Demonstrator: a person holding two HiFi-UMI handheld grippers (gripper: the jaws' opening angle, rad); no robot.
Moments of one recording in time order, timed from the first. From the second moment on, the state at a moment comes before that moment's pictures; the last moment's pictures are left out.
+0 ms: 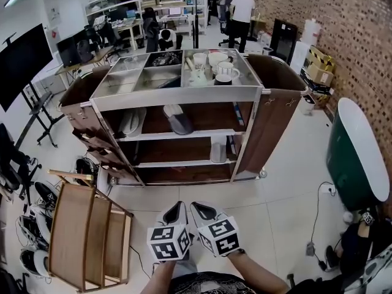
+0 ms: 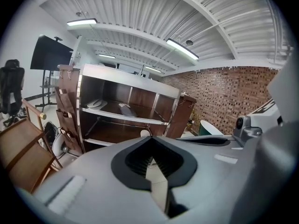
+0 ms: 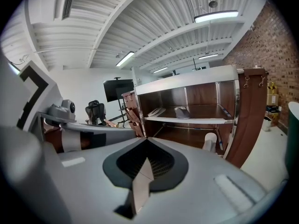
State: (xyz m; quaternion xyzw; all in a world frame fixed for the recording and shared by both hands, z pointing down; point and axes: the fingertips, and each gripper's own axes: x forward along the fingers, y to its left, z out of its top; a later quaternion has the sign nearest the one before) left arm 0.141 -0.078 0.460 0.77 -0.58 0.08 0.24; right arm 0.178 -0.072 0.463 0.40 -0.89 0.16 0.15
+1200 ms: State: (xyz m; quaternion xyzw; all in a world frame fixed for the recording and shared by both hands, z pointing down) left arm 0.007 -0.232 0.471 0.79 -0.55 0.08 0.26; right arm 0.040 -0.224 0.467 0.42 -0.87 0.17 0.17
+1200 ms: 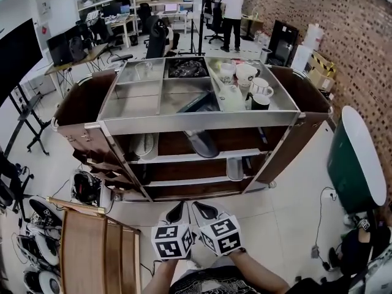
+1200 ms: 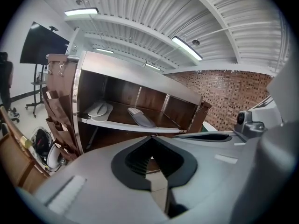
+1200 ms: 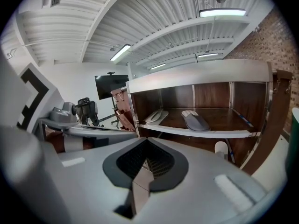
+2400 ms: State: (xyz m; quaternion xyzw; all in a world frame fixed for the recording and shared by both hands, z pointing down) left arm 0.039 -0.369 0.478 0.79 -0.56 0.09 0.24; right arm 0.073 -0.379 0.477 0.41 -0.88 0.15 0.17
